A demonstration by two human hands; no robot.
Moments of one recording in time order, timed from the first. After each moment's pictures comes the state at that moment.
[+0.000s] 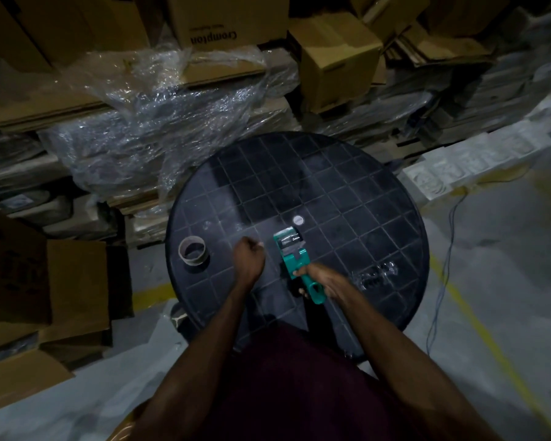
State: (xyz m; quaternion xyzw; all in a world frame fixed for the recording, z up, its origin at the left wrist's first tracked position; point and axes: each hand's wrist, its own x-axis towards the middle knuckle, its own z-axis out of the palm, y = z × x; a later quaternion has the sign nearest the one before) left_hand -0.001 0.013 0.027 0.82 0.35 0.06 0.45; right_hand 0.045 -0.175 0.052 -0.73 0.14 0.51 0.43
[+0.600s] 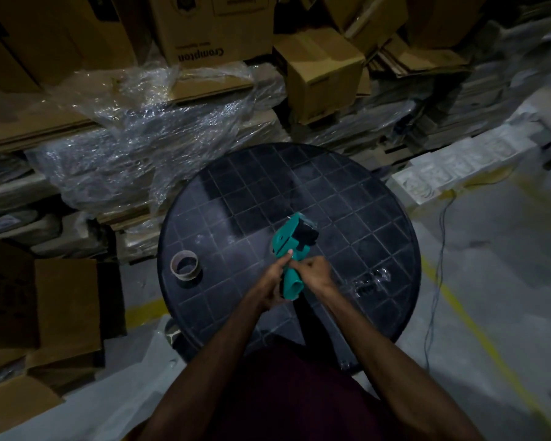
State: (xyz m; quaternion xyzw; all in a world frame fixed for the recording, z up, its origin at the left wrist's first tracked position) left_hand 0.012 -0.052 0.047 0.46 0.36 -0.26 0.77; right_hand 0.051 -0.165 0.056 -0.83 0.11 0.23 0.50
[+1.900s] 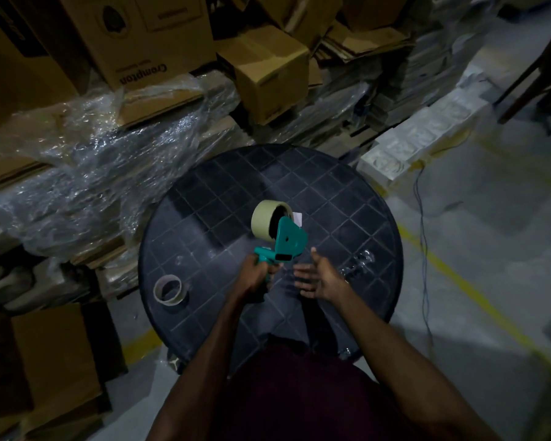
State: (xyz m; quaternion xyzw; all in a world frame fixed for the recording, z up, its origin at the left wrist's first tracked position) left_hand 0.025 -0.042 0.080 0.66 0.23 -0.18 0.69; right_hand 0.059 -0.227 0.048 -0.55 0.31 0.40 0.66
